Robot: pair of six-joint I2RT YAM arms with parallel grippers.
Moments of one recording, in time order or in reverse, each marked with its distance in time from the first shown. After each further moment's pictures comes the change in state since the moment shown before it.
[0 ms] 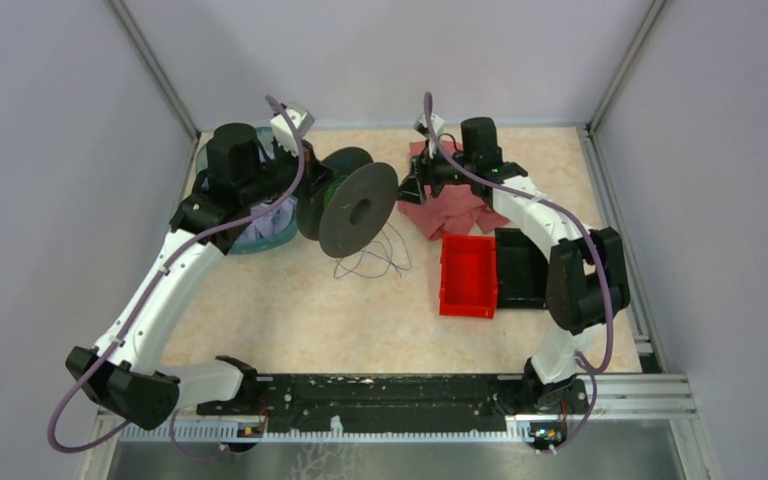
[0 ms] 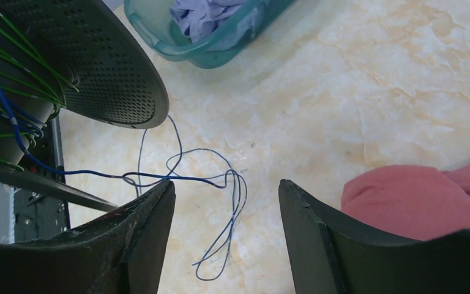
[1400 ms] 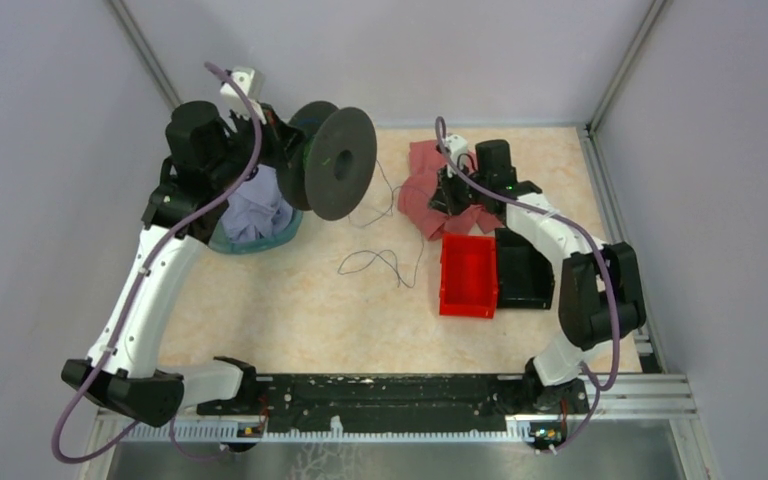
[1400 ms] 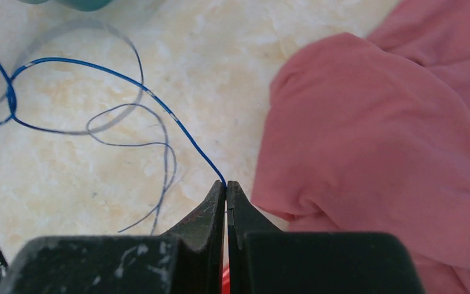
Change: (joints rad) left arm 0.085 0.009 0.138 0.000 -0.088 -0.148; right arm -0.035 -0.109 -0.191 -0.055 0.262 -0.055
